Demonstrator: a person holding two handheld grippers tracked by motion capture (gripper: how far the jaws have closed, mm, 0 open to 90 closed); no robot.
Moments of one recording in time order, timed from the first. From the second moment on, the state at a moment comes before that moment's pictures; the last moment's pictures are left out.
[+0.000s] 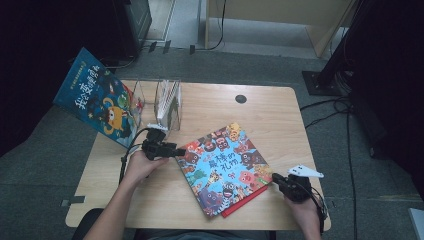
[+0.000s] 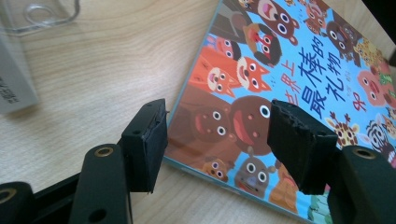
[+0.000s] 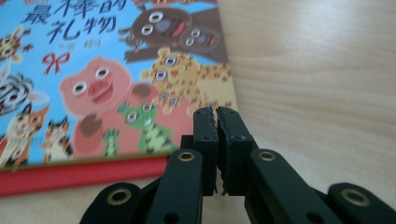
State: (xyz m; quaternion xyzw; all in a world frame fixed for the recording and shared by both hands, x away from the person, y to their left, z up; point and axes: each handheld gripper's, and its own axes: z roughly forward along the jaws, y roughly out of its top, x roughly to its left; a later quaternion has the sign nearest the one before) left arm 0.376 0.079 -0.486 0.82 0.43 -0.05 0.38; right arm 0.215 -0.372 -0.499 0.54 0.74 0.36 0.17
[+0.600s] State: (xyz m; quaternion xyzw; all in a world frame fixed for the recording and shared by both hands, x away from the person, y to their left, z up) left arm 0.368 0.073 -0.489 0.84 0.42 -0.07 0.33; right arm 0.231 -0.381 -0.505 0.55 0.74 0.36 0.17
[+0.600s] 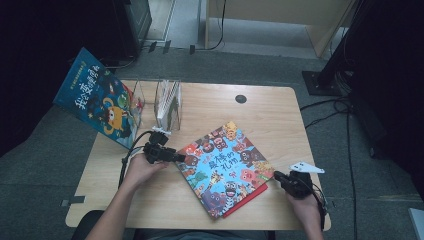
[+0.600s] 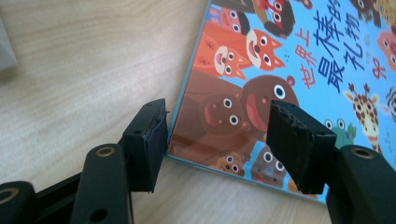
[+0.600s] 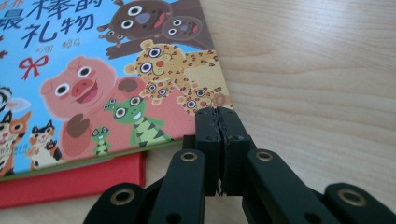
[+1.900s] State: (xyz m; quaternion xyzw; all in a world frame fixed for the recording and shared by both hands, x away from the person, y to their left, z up) left arm 0.332 0.094 -0.489 0.82 0.46 -0.10 0.34; right arm 0.308 -0.366 -0.508 0.53 0.74 0.39 0.16
